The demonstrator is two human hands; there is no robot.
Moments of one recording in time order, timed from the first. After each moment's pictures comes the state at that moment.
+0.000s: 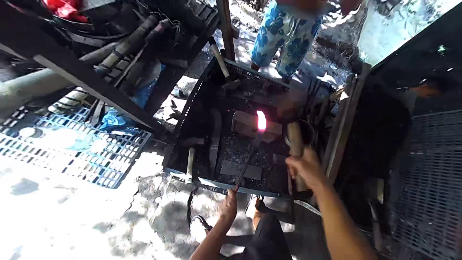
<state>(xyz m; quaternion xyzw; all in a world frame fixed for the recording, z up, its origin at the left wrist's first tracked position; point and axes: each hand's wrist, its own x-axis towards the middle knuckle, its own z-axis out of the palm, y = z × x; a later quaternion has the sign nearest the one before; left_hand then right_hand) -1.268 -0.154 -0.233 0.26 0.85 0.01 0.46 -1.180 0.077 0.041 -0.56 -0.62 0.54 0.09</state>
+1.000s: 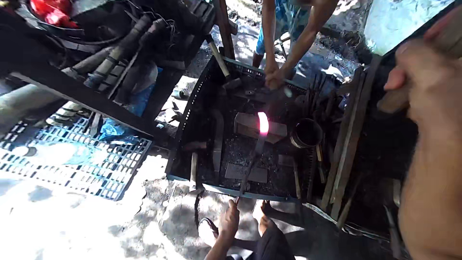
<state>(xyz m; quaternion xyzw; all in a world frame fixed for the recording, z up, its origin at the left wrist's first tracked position) -1.277 -0.169 -0.249 0.25 0.85 -0.01 0.47 -1.228 0.225 0.220 -0.38 -0.83 0.17 0.38</state>
